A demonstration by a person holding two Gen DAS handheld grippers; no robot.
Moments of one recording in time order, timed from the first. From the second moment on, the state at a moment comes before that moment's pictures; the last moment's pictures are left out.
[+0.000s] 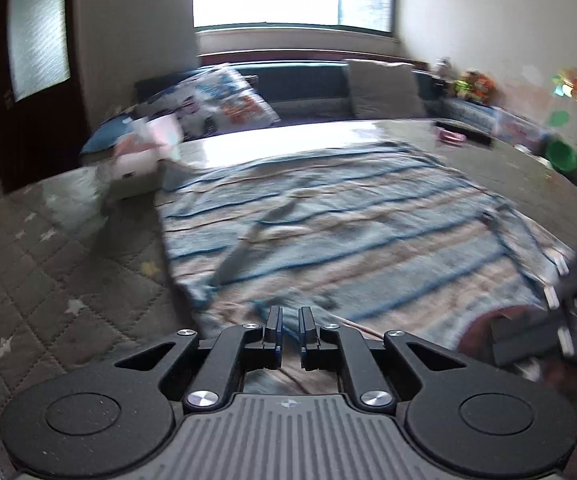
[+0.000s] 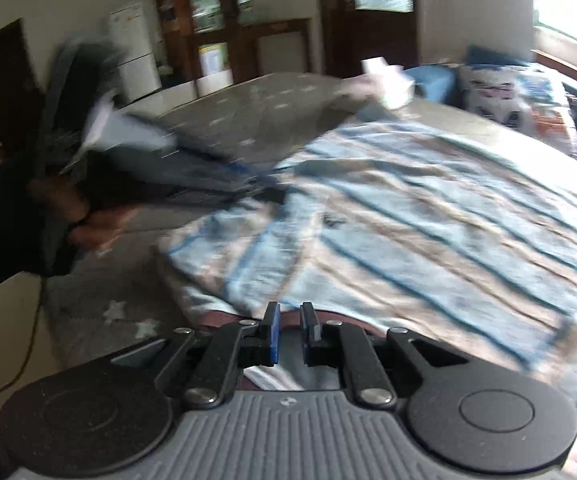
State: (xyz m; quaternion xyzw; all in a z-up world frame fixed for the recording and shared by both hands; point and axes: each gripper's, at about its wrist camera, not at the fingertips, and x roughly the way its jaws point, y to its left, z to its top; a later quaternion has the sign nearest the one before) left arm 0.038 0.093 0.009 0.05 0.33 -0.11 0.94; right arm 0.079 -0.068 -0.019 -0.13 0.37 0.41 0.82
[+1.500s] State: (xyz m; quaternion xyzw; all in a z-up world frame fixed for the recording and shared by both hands) left arm -0.060 0.050 -0.008 0.29 0.31 -0.22 0.88; right arm 0.075 -0.198 -0.035 -0.24 0.35 0.35 0.83
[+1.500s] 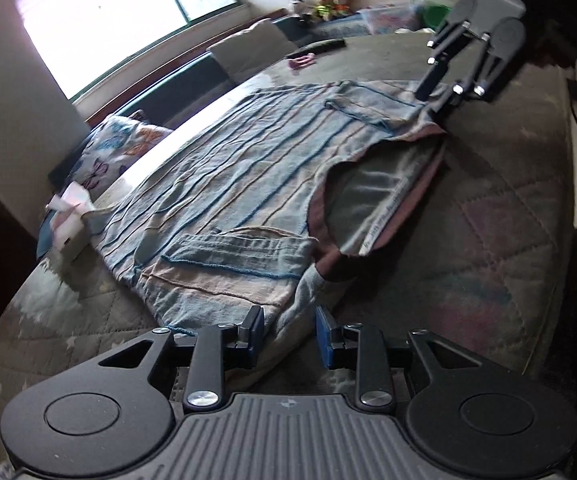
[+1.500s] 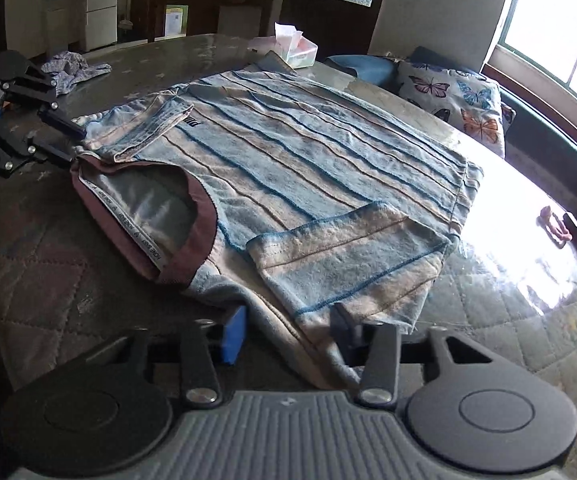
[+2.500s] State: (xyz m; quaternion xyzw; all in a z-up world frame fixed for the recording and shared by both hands) left arm -0.092 0.076 0.038 0.17 0.29 -0.22 0.91; right arm 0.030 -0.220 0.009 -0.17 0.30 0.34 0.87
